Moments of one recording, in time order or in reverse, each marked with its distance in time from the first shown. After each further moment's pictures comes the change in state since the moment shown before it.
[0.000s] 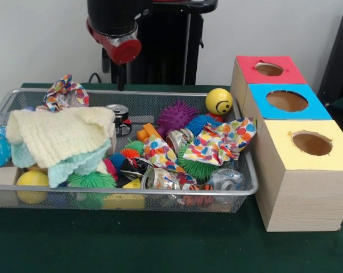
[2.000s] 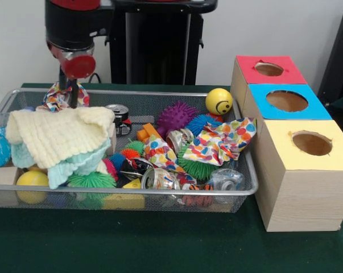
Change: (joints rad) arm -0.093 0.048 0.006 -0.007 -0.028 -0.231 0.003
